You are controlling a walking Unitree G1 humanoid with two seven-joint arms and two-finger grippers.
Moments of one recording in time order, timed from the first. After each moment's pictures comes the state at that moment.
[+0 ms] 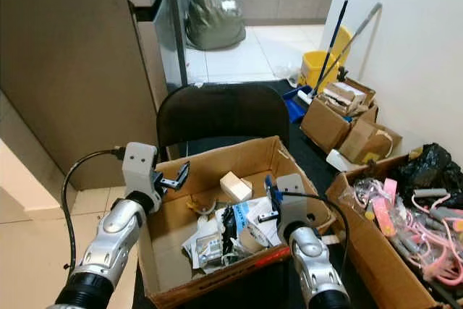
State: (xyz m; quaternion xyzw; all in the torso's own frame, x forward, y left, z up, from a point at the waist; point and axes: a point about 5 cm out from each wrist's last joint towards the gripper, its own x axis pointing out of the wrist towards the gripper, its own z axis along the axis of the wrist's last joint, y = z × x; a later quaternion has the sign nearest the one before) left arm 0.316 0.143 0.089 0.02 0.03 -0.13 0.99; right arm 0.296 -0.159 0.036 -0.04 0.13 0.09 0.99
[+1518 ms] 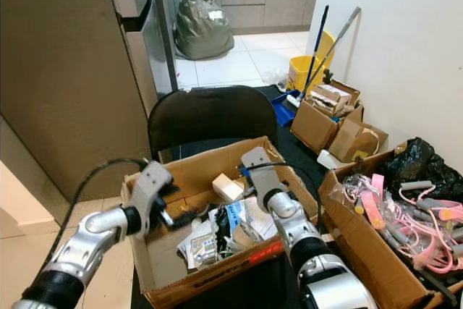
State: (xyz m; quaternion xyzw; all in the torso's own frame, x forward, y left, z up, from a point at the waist) left arm 0.317 0.172 0.087 0.10 0.11 -0.27 0.95; right arm 0.346 -0.134 0.068 -0.16 0.09 0.13 0.97
